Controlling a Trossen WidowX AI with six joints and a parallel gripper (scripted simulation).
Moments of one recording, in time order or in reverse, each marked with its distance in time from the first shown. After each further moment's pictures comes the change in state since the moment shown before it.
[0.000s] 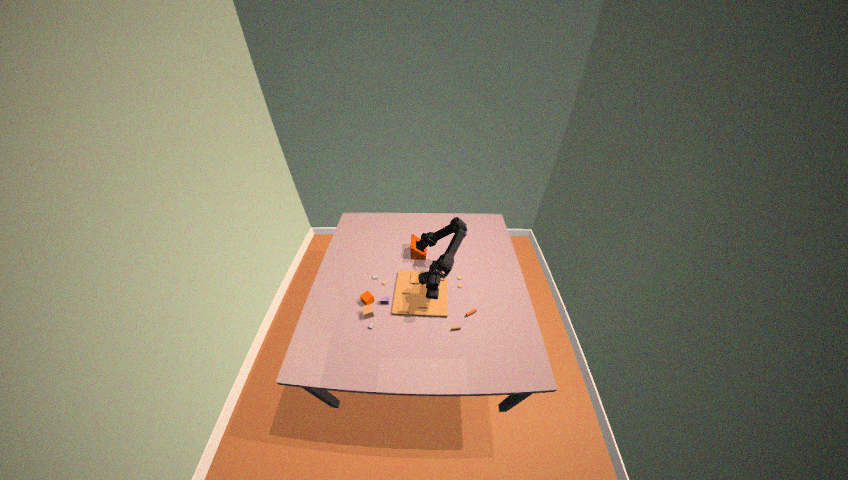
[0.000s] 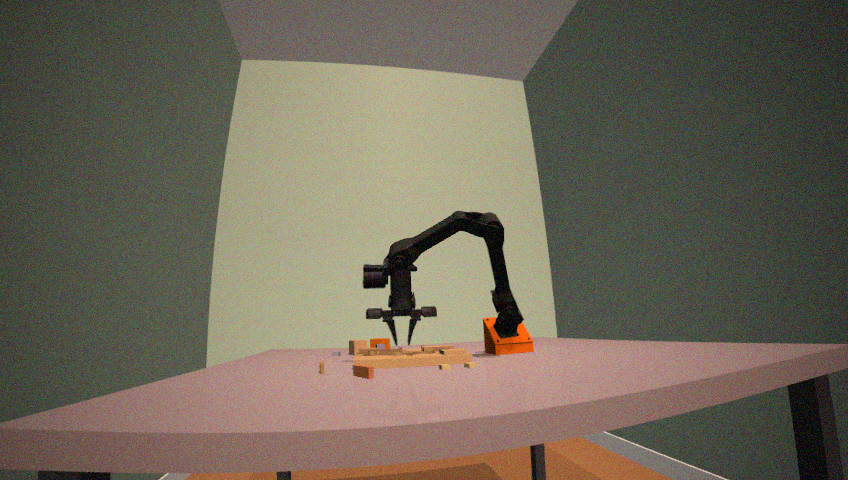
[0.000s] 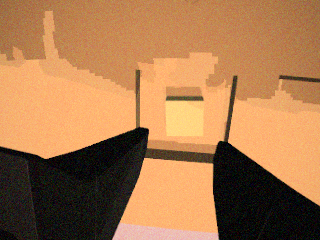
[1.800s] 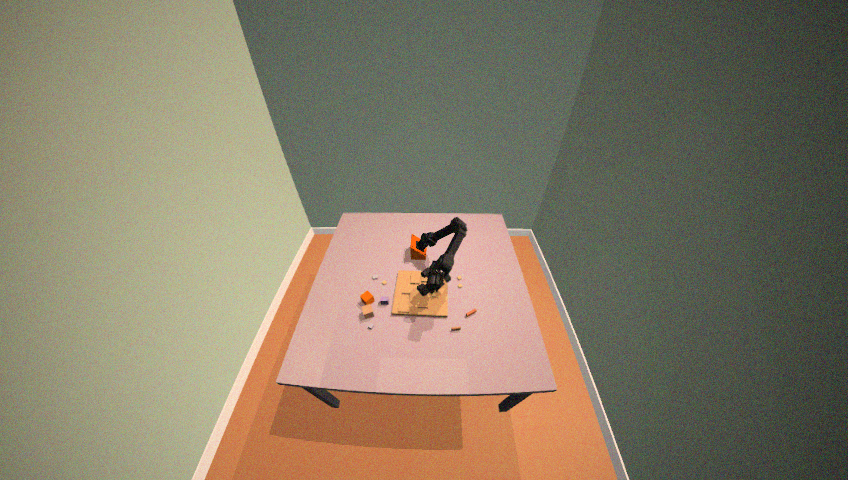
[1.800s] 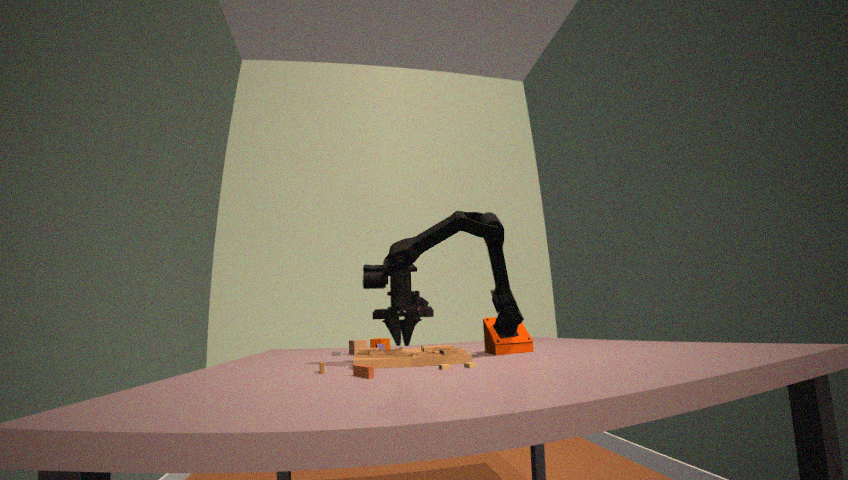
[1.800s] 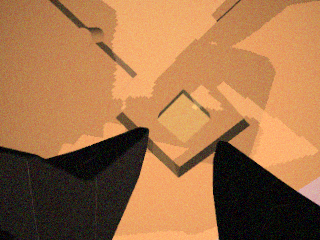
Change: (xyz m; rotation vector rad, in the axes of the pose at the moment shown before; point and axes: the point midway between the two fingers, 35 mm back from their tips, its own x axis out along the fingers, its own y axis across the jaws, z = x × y) arm 0.001 0.000 0.000 0.806 0.000 -0.001
